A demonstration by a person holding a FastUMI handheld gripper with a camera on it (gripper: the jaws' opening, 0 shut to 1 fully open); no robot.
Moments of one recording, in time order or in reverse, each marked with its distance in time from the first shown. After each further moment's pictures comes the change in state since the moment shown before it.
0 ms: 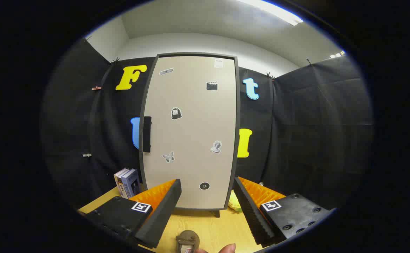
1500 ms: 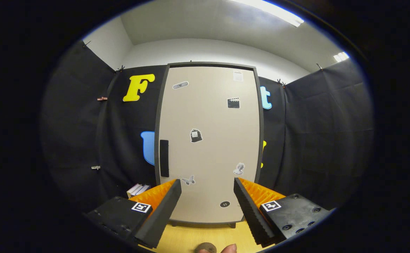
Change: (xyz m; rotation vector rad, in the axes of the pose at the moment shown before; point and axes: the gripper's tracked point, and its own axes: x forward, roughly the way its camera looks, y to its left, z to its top) arm 0.051 0.081 0.073 0.045 -0.056 0.078
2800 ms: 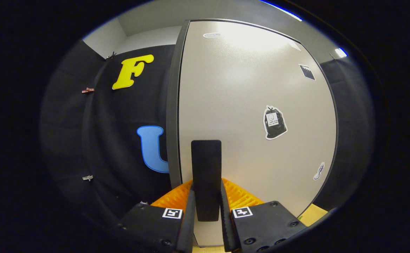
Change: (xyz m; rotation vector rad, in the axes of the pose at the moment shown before) arm 0.211 0.124 -0.053 0.042 0.069 -0.024
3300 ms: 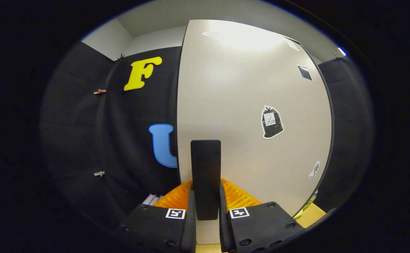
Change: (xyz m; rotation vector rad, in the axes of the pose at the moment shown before) arm -0.054 -0.001 0.002 0.014 0.021 0.112
